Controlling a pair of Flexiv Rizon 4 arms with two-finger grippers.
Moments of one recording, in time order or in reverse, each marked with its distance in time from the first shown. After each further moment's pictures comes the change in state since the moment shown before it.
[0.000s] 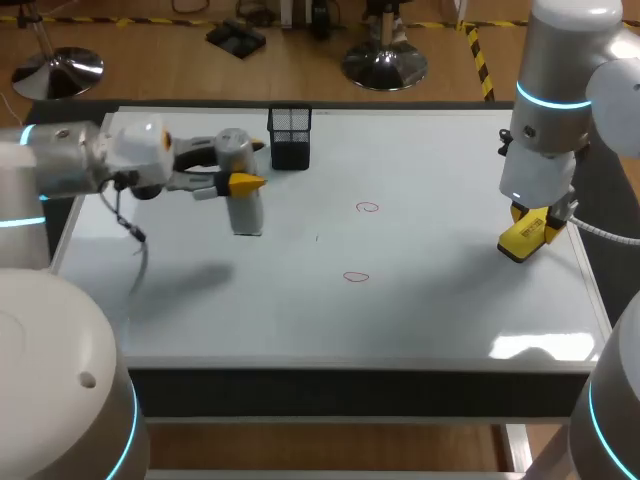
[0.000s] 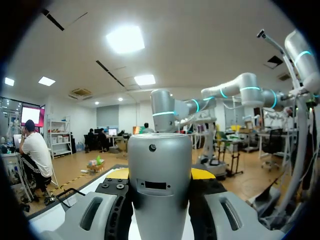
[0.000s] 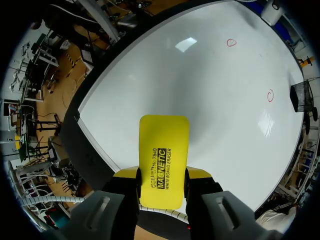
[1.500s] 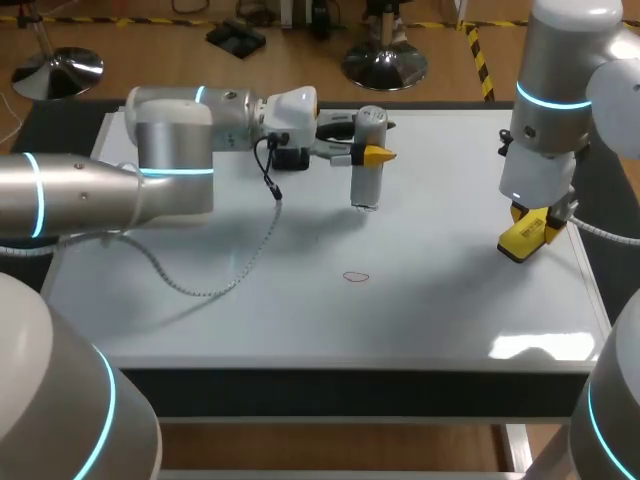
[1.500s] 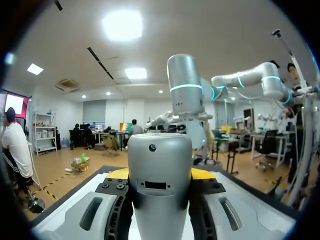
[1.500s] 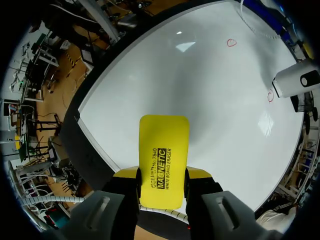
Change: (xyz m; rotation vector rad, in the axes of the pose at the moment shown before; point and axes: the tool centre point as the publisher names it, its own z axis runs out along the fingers) left arm -0.088 0.066 0.190 -0.012 0.121 -0.042; right arm 0.000 0.000 0.000 0.000 0.000 0.000
